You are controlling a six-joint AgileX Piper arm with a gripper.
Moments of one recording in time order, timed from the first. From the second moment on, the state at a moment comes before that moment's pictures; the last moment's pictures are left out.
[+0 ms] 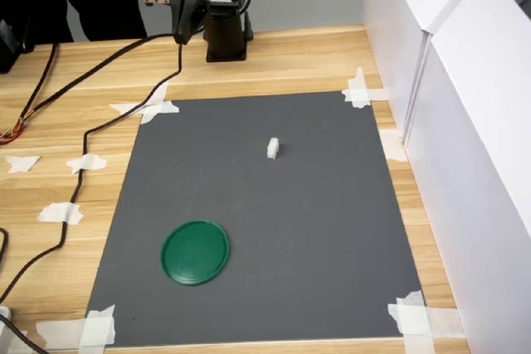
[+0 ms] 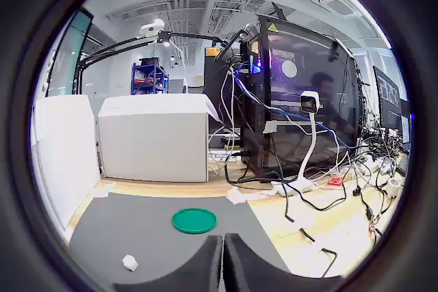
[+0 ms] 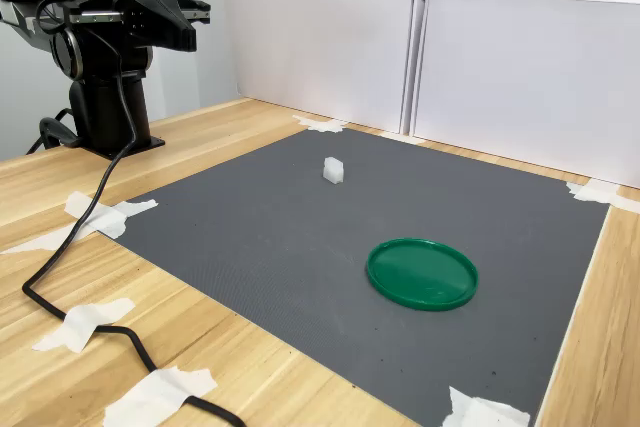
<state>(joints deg) -6.3 -0.6 -1.1 0.0 6.5 -1.8</state>
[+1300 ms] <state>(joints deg) -6.3 -0.5 -1.7 0.0 8.7 -1.8</state>
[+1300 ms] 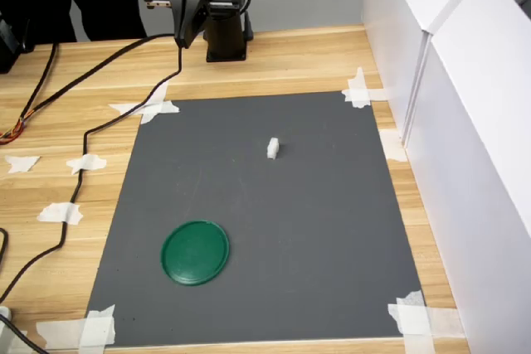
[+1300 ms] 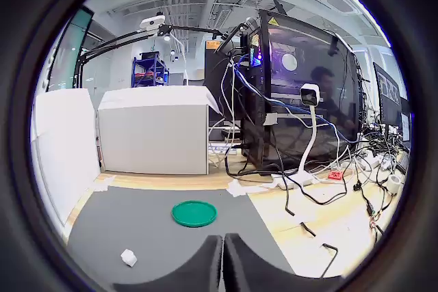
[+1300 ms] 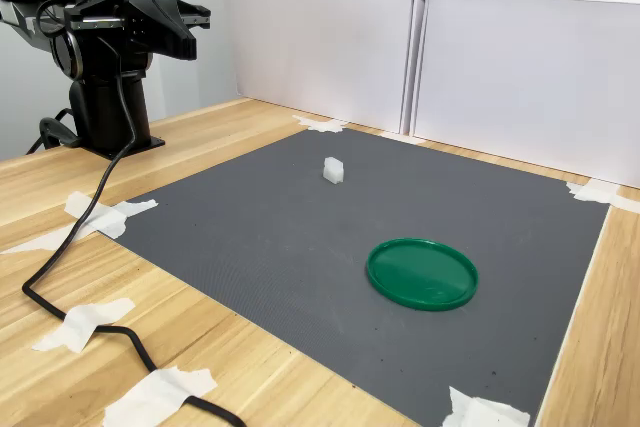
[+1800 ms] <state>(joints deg) -6.3 25.1 -24.6 0.0 24.7 -1.8</state>
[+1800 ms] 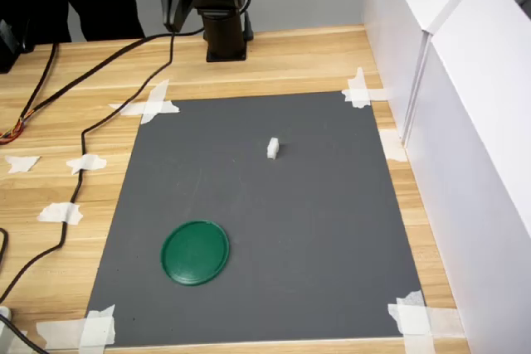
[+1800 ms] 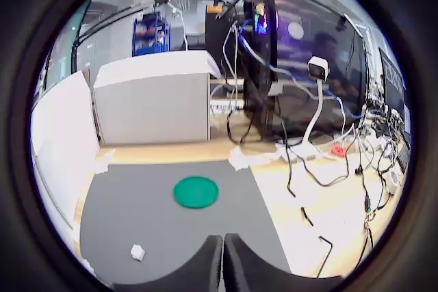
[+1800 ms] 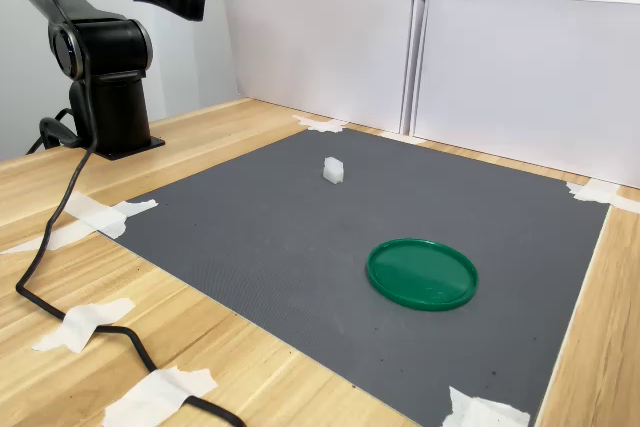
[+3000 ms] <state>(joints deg) 1.3 77.7 -58.7 5.6 59.9 -19.6</state>
